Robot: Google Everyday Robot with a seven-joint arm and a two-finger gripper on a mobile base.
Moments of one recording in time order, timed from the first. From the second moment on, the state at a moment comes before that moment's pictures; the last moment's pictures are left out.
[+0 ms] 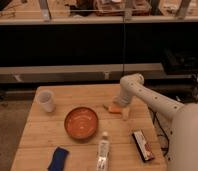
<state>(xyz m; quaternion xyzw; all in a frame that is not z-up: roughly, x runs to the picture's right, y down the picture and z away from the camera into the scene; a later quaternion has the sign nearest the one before) 0.149 0.126 0.925 -0.32 -0.13 -0.13 0.93</state>
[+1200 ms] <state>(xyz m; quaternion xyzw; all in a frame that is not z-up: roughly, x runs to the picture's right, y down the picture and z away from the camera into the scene) 0.117 0.114 0.895 -0.33 -0.13 -0.15 0.93</state>
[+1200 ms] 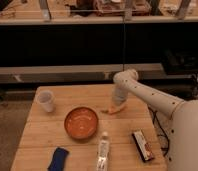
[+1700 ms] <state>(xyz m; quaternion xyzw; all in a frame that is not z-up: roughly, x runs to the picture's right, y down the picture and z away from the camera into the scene) 0.116 0.115 0.894 -0.33 -0.13 -0.15 0.92</state>
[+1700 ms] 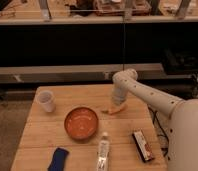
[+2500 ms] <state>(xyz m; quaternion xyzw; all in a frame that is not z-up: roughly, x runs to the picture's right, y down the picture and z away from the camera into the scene) 0.121 0.120 0.896 -0.34 -0.12 -0.14 0.92</state>
